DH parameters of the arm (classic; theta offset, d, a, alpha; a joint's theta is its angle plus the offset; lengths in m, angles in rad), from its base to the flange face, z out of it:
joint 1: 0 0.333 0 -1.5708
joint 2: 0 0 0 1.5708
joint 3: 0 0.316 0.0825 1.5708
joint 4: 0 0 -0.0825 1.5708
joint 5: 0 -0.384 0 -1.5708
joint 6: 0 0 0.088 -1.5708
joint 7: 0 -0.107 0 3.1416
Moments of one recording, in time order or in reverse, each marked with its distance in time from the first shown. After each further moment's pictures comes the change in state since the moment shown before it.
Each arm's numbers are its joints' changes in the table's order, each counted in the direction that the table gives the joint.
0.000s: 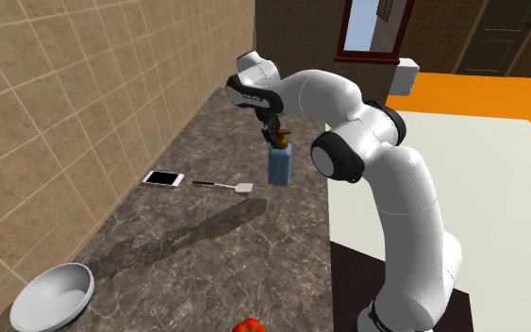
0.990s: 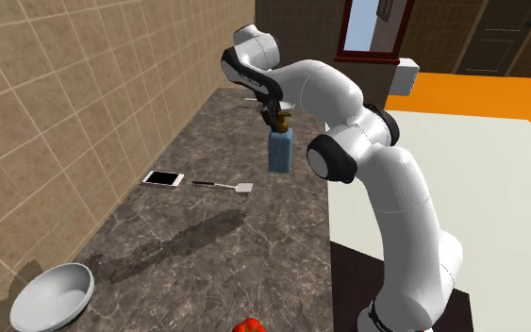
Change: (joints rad) arm -0.023 0.060 -0.004 0.297 -0.009 -0.234 0.038
